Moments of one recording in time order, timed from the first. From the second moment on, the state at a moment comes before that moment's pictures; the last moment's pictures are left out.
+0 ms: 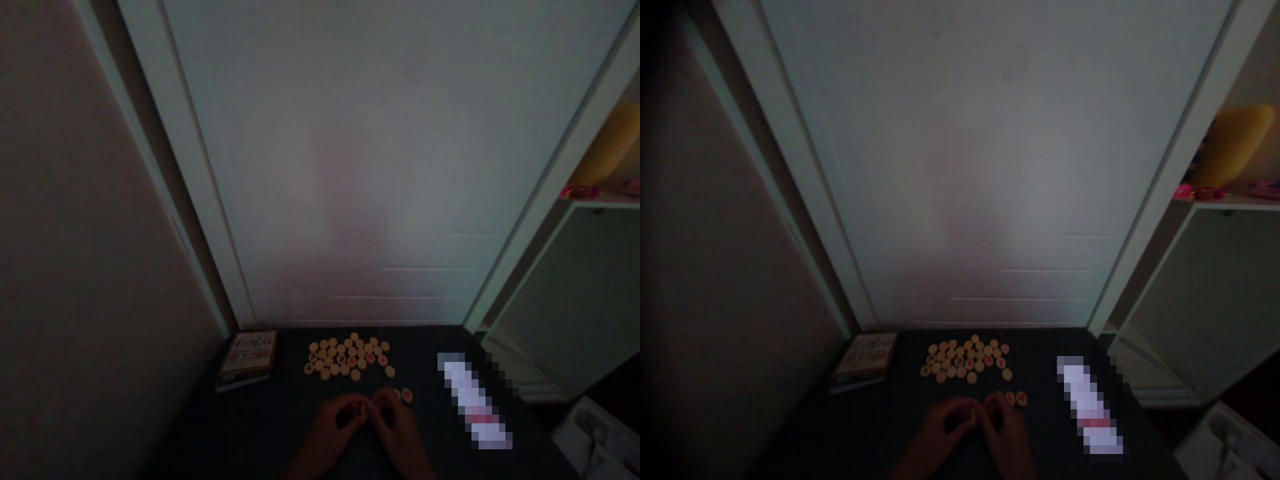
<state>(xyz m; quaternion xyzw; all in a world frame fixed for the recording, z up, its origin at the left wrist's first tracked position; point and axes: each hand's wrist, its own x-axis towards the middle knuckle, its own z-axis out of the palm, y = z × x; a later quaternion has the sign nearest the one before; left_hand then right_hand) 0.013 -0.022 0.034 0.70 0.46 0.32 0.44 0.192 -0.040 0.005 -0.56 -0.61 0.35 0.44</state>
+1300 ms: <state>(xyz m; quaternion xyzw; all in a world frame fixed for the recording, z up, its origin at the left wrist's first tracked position) 0.017 -0.024 0.033 0.66 0.43 0.35 0.51 0.191 -0.044 0.015 -0.55 -0.62 0.33 0.46</state>
